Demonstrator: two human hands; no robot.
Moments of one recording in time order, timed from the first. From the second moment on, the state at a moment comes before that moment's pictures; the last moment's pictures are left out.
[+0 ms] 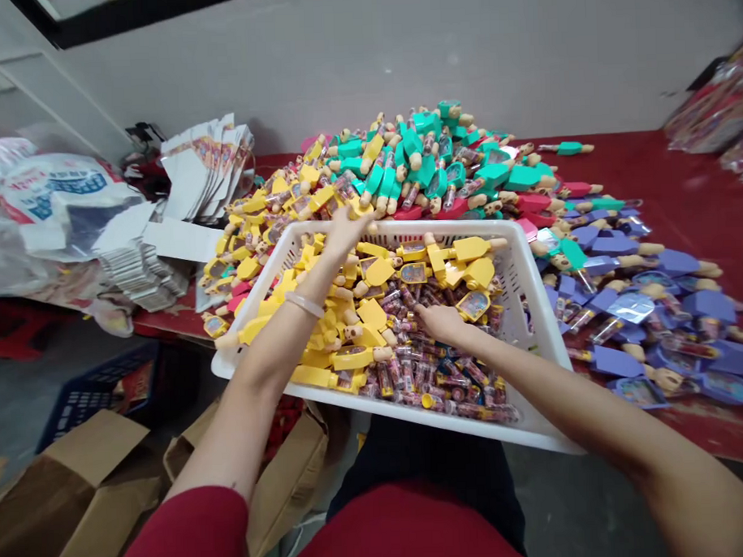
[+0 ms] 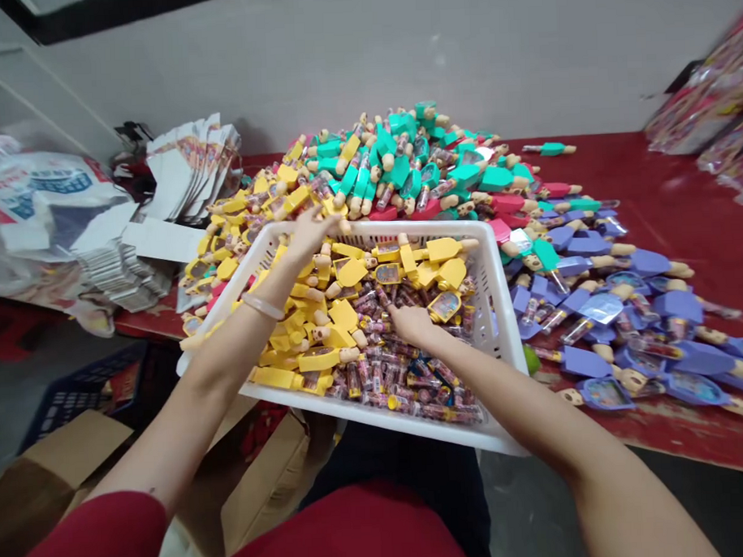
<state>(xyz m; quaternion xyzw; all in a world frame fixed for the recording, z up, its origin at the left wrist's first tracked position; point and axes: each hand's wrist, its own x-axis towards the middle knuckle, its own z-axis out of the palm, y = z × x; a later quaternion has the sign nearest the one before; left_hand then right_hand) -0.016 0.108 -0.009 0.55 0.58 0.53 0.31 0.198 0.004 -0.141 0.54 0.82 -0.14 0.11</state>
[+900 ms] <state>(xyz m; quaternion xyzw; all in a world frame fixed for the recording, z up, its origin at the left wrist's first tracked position) 0.024 -0.007 -0.046 0.86 0.46 0.11 0.21 0.221 0.016 -0.077 0.55 0.83 -0.02 -0.03</state>
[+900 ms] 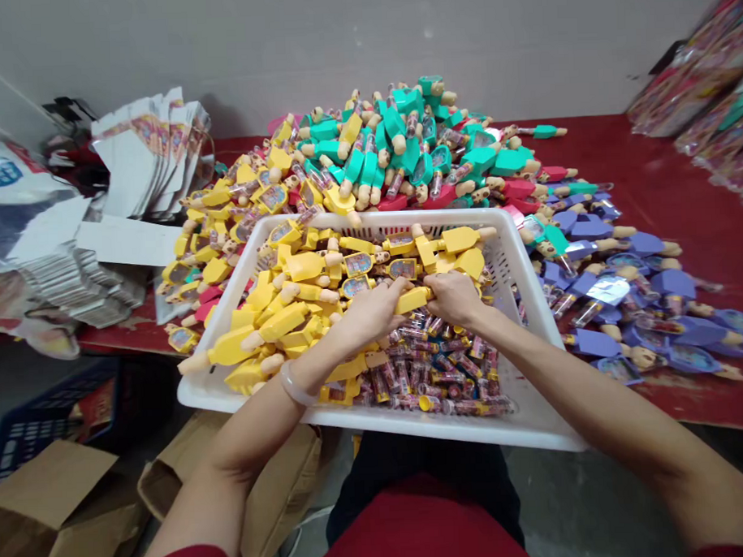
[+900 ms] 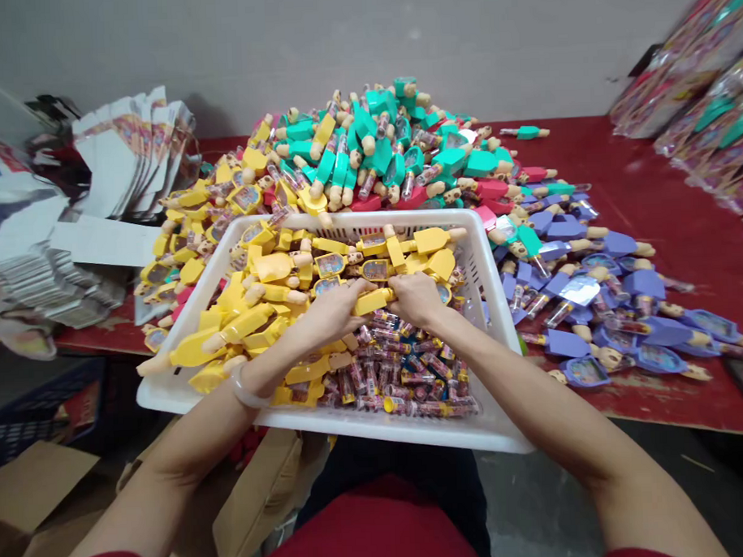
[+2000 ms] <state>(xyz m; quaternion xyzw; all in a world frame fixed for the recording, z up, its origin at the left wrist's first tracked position) 0.035 -0.073 -0.059 0.95 0.25 0.02 0.16 0.237 -0.125 -0.057 0.65 0.75 -0.14 0.06</state>
